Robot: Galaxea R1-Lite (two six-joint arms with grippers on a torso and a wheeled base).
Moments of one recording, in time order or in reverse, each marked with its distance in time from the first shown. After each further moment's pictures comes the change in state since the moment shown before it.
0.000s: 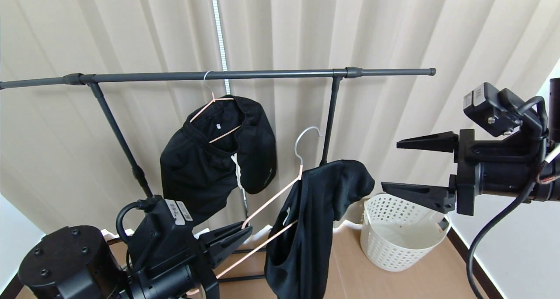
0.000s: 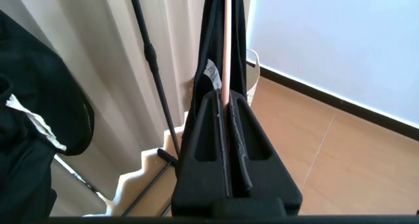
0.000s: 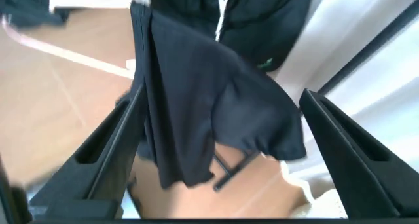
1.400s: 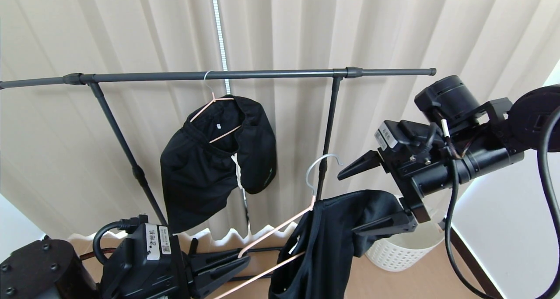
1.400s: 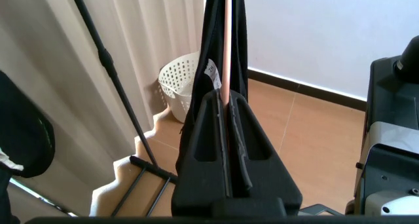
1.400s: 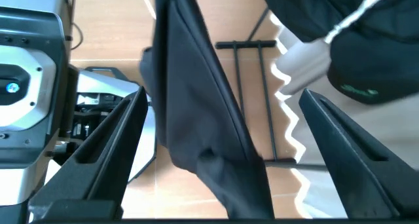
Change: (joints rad) left arm 0.019 -0.062 0.085 0.000 -0.192 0.021; right arm 0.095 0.366 -0.472 0.649 0.229 -0.553
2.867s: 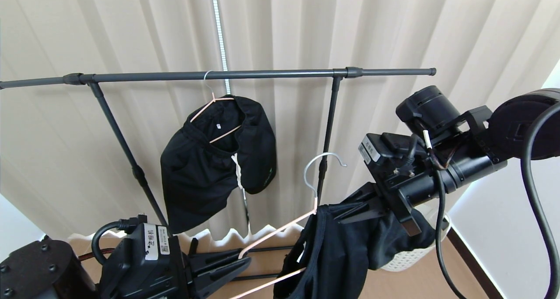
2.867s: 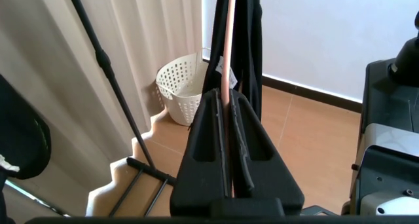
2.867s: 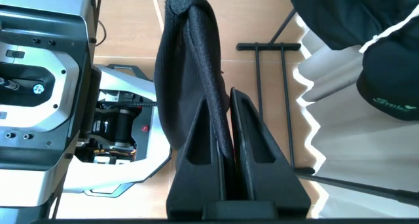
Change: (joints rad) left arm 0.003 -0.001 0.001 -0.002 0.000 -0.013; right arm 0.055 0.020 0.007 0.017 -0.003 0.020
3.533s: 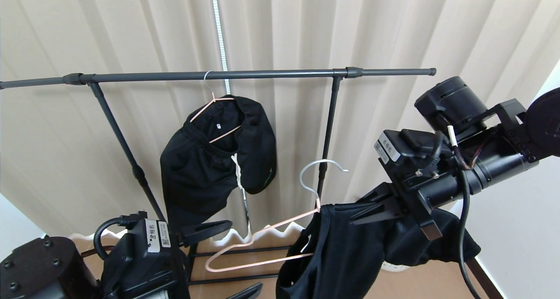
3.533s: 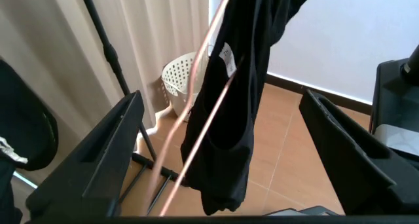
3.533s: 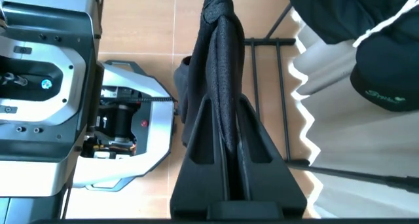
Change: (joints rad) left arm 0.026 0.011 -0.002 0.002 0.003 0.000; right arm 0.001 -0.075 0.021 0.038 -0.041 0.000
